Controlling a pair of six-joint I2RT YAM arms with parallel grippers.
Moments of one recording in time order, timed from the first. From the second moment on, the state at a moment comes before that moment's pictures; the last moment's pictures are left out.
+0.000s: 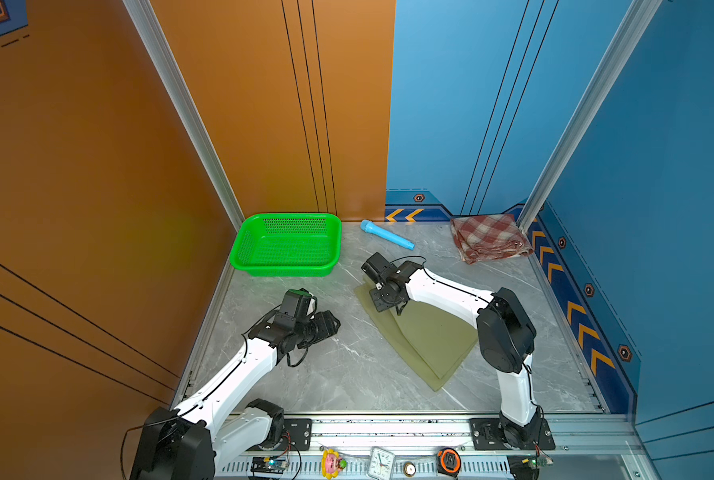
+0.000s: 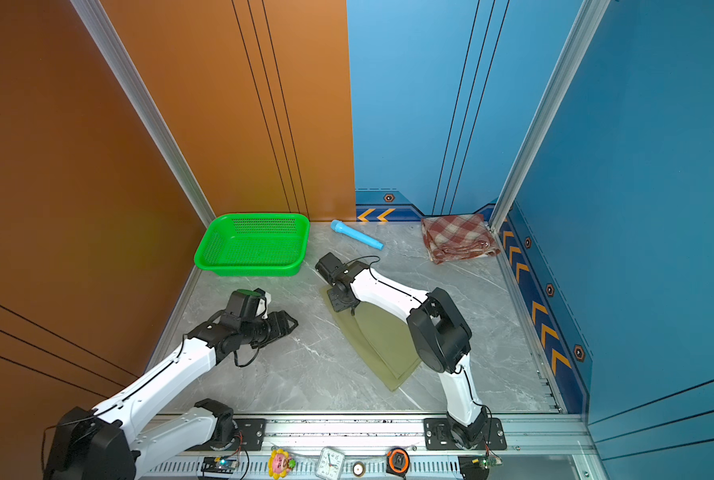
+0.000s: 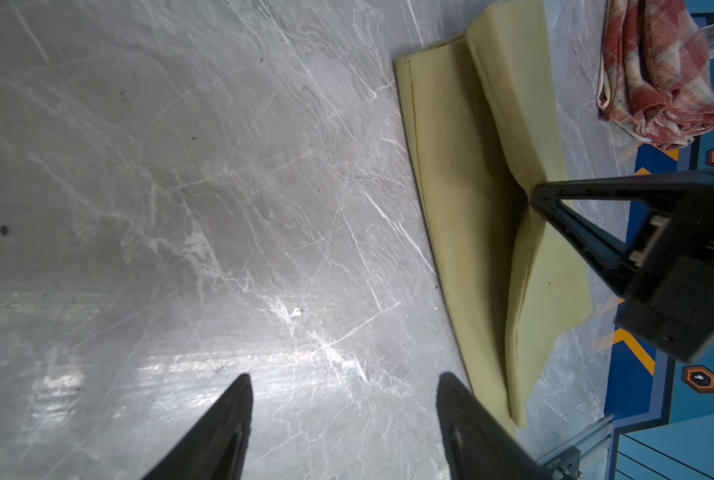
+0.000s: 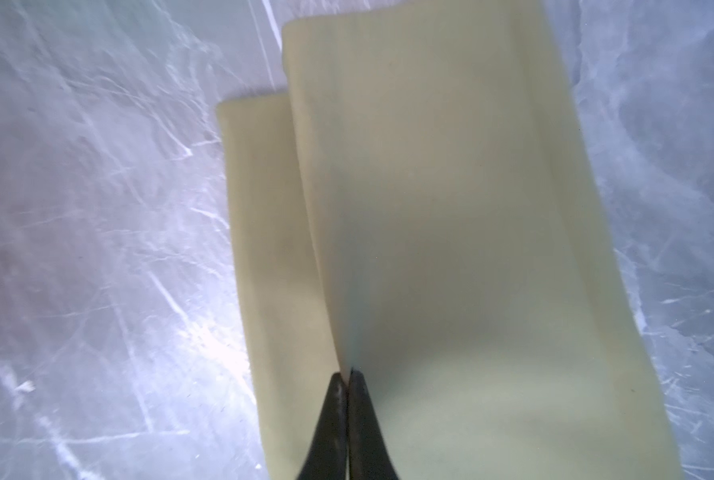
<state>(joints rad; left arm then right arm) -0.33 1.06 0.62 -0.48 0.24 -0.73 0.81 2.00 1.64 -0.84 0.19 0.34</state>
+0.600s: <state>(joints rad) -0.35 1.11 0.61 -0.48 0.22 -0.72 0.84 1.87 1.40 -0.85 0.18 0.45</state>
